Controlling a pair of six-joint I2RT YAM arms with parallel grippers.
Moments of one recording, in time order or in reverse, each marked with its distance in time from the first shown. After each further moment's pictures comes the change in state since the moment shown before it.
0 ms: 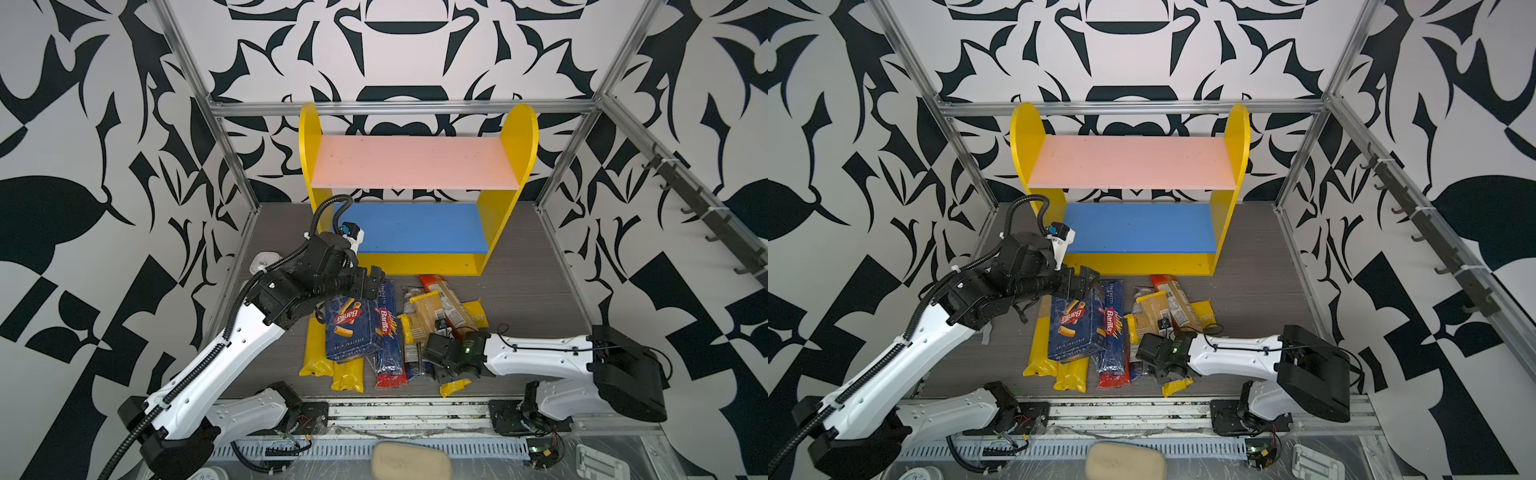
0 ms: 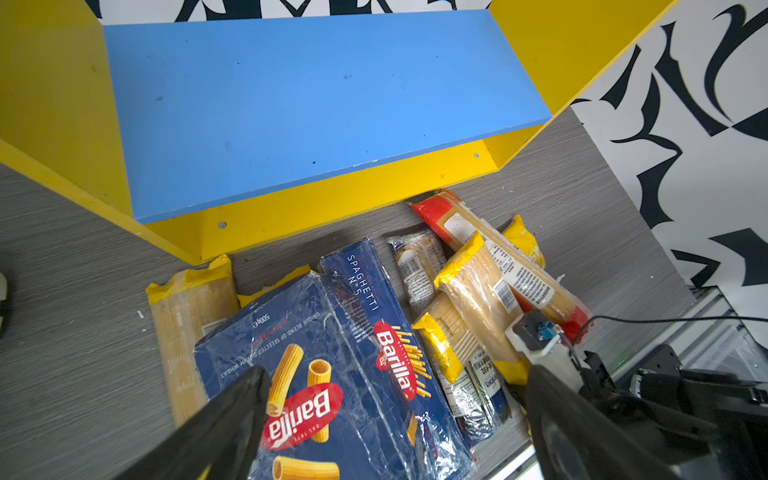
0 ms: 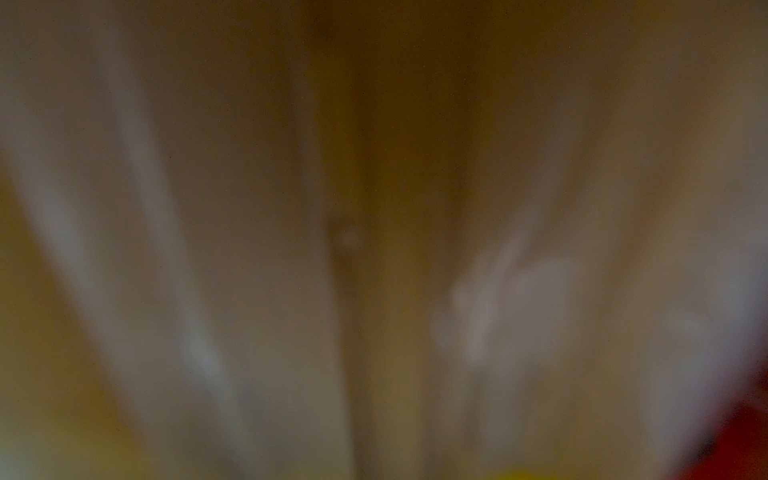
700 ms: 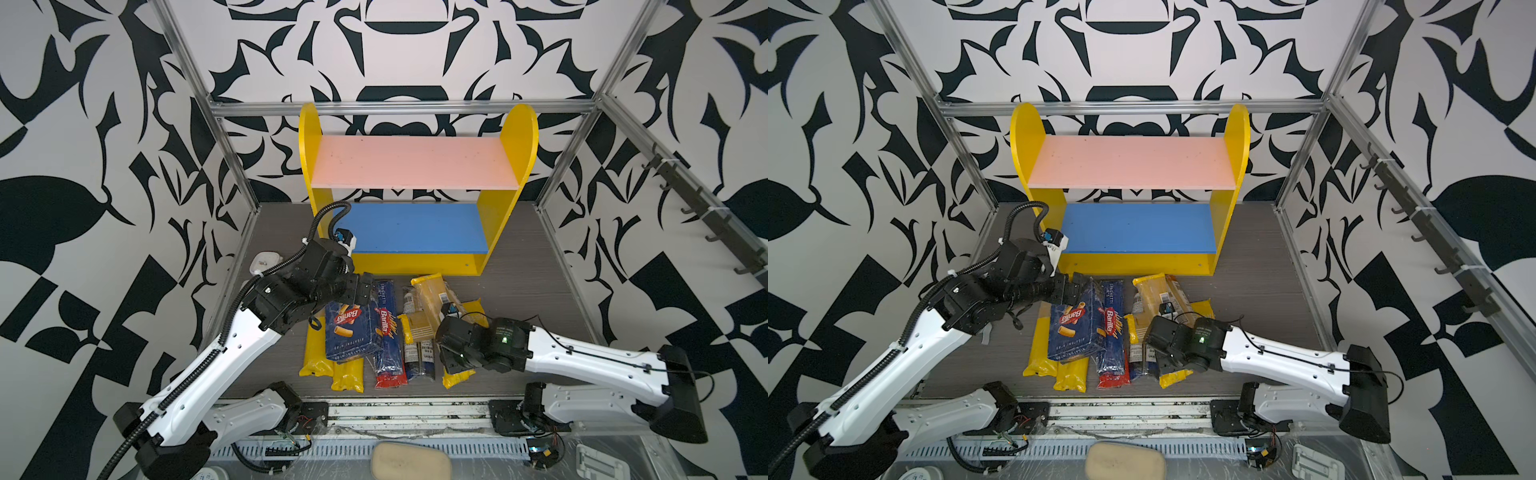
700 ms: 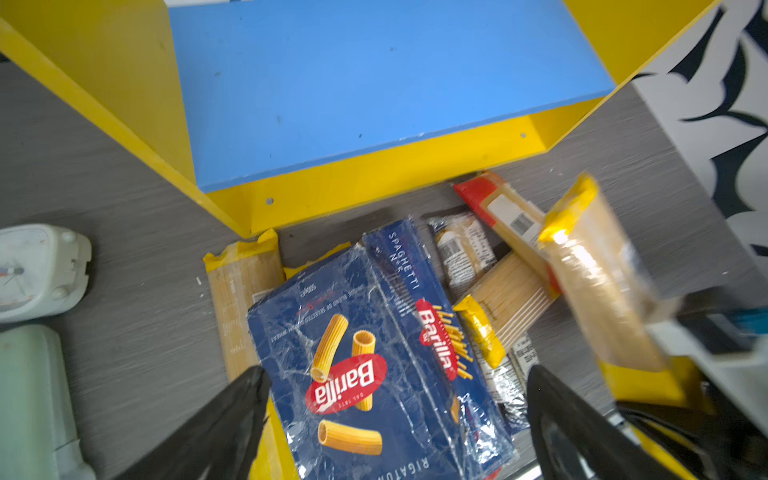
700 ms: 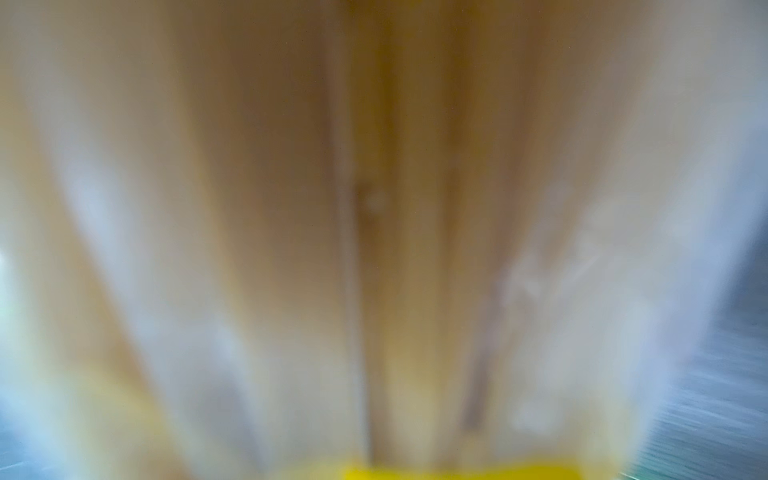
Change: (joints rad) left arm 0.000 -0.032 -0.048 -0.063 -0.093 0.018; right arm -0.001 -0.228 0.278 -0.310 -0.023 -0.048
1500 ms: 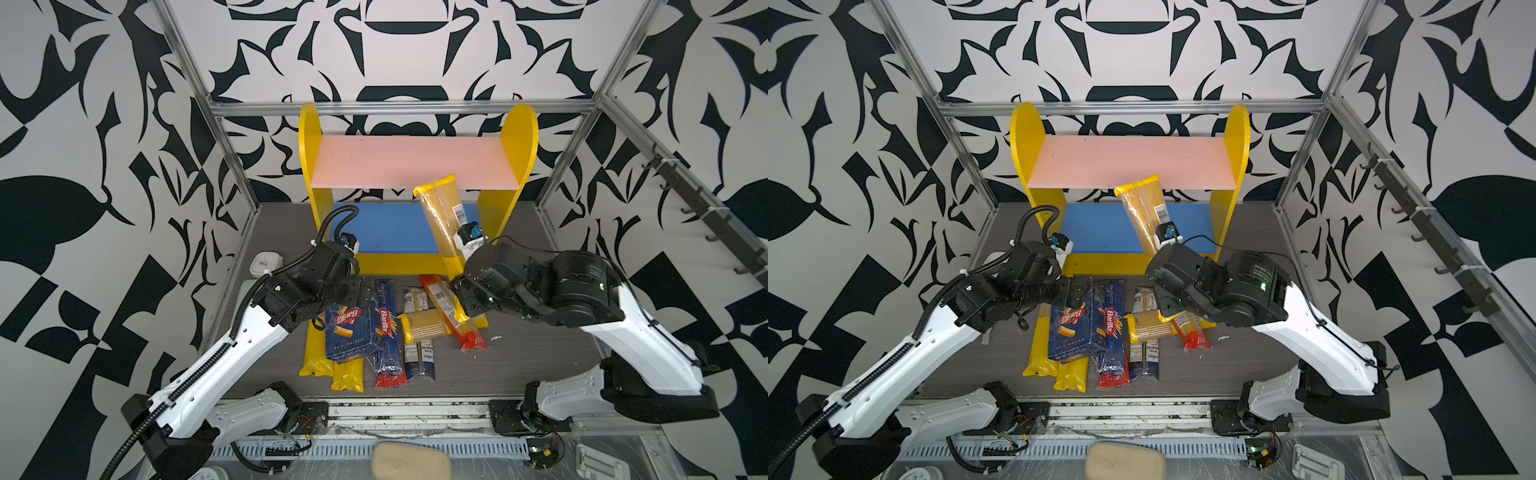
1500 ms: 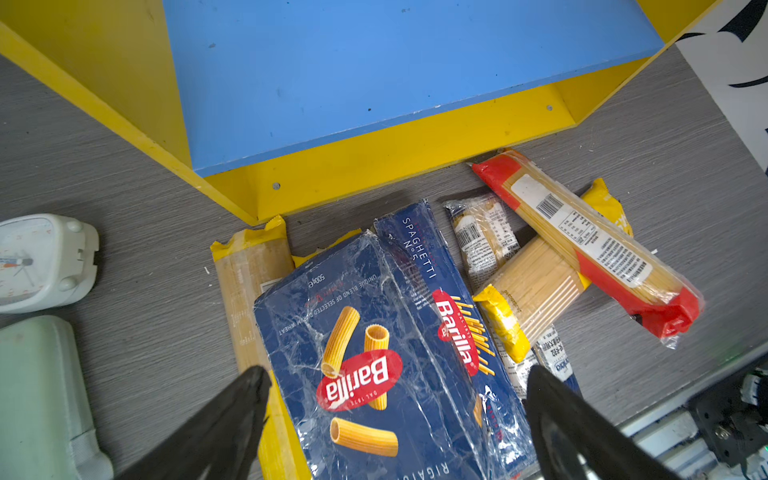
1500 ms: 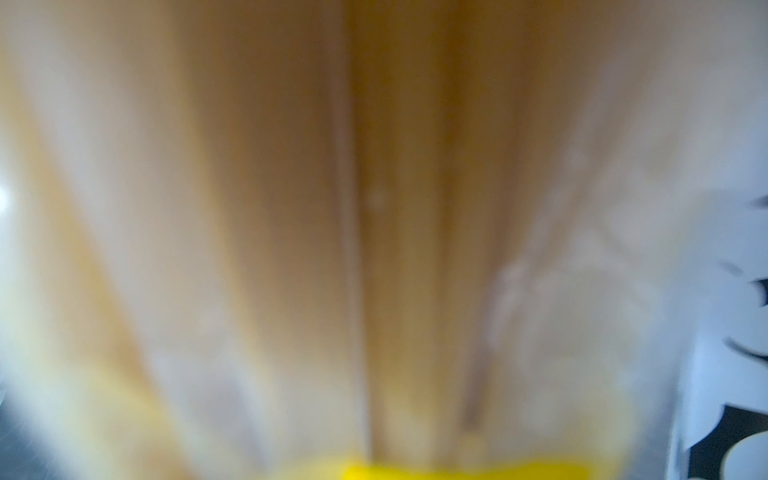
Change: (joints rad) left arm 0.000 0.029 -0.029 0.021 -0.015 0.027; right arm -0.016 0.273 1.126 -0.564 0.327 -0.270
